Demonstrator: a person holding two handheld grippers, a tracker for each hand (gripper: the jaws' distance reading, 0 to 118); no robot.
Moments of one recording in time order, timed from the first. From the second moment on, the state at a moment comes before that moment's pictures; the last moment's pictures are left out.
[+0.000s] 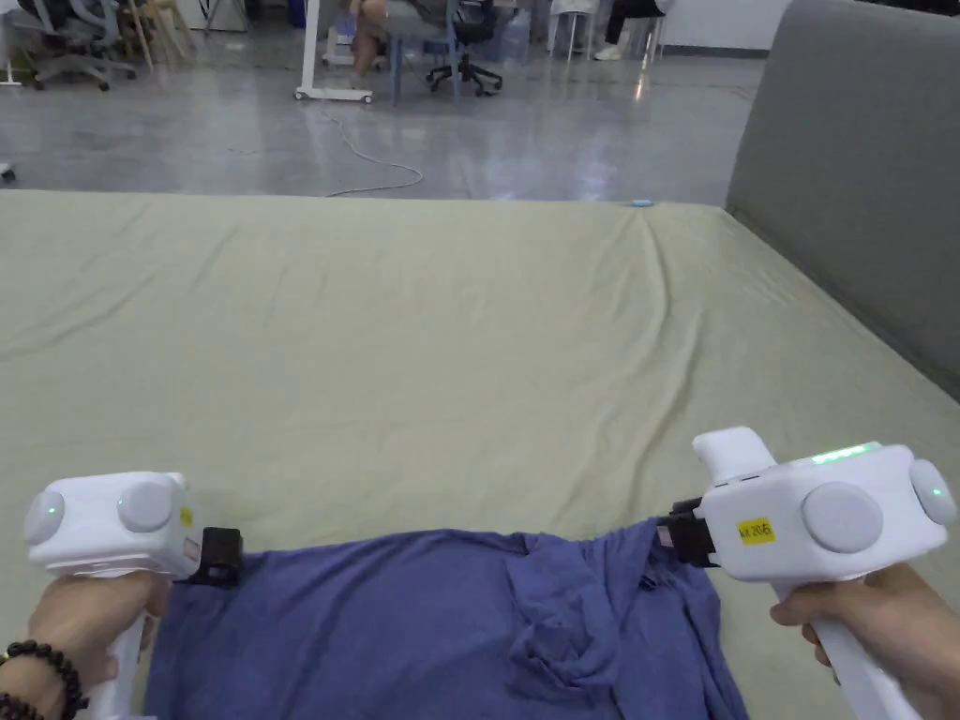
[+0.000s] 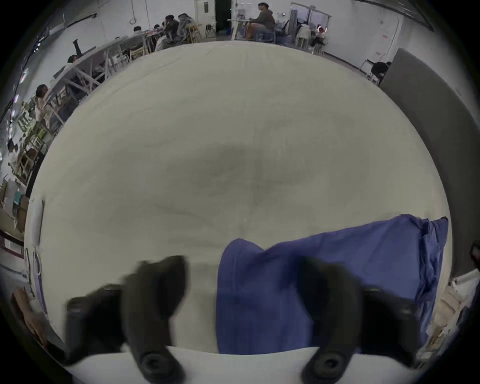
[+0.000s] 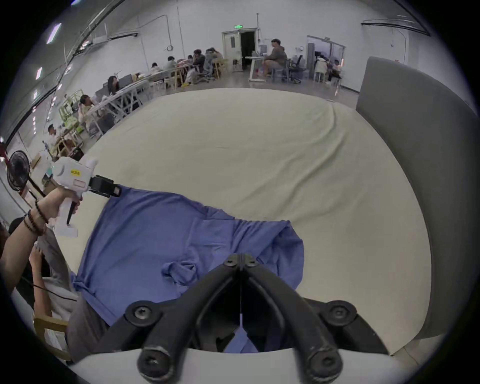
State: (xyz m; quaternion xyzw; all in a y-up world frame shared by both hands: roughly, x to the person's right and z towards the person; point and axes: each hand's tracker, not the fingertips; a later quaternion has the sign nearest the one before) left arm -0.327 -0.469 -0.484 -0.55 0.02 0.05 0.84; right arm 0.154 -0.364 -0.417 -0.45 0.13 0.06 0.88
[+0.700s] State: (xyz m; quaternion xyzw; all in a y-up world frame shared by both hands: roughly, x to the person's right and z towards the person) left arm -0.312 -0.439 -0.460 -0.52 -0.04 0.02 0.85; right arm 0.155 -0.473 -0.565 -0.60 0.04 -0.02 0.80
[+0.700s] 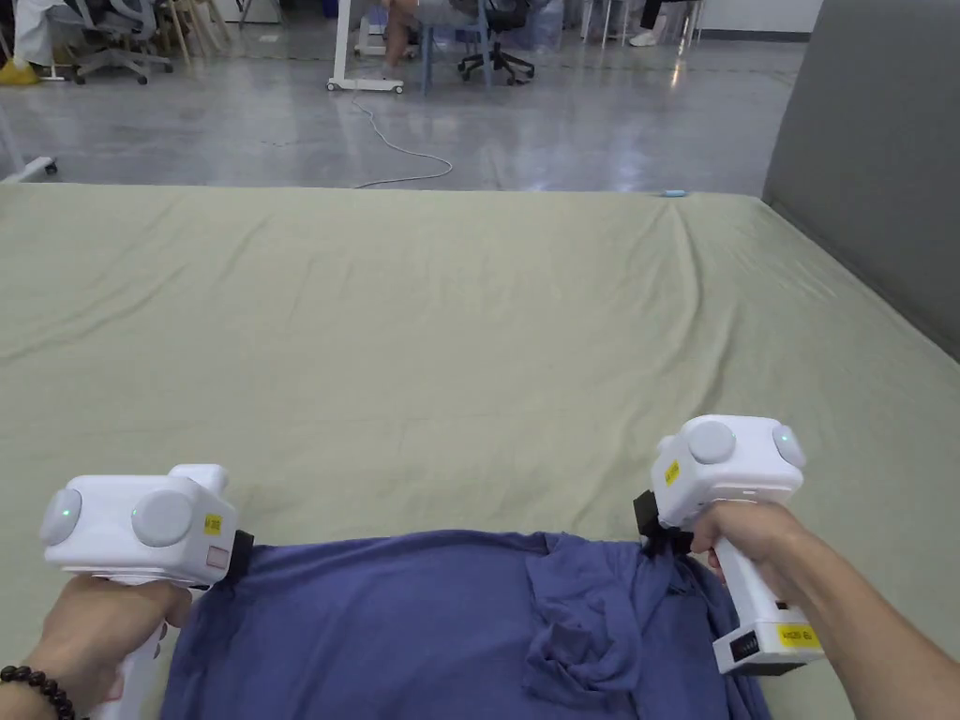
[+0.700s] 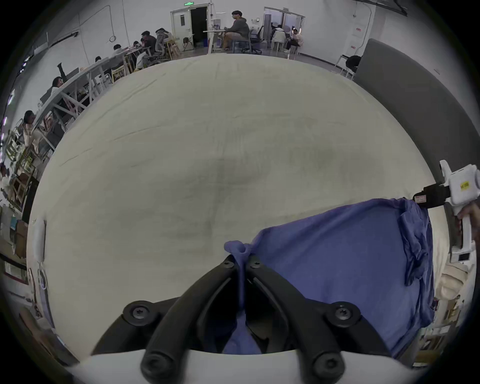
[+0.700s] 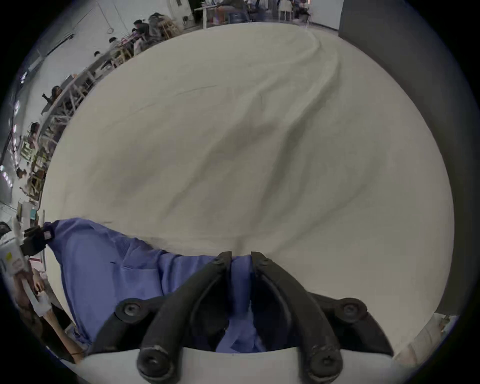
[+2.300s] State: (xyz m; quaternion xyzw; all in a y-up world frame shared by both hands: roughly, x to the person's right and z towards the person) left arm -0.312 -0.357 -0.220 -0.44 -0.13 -0.02 0.89; right arm 0.165 -0.348 -0.258 -0.44 0.12 0.04 0.89
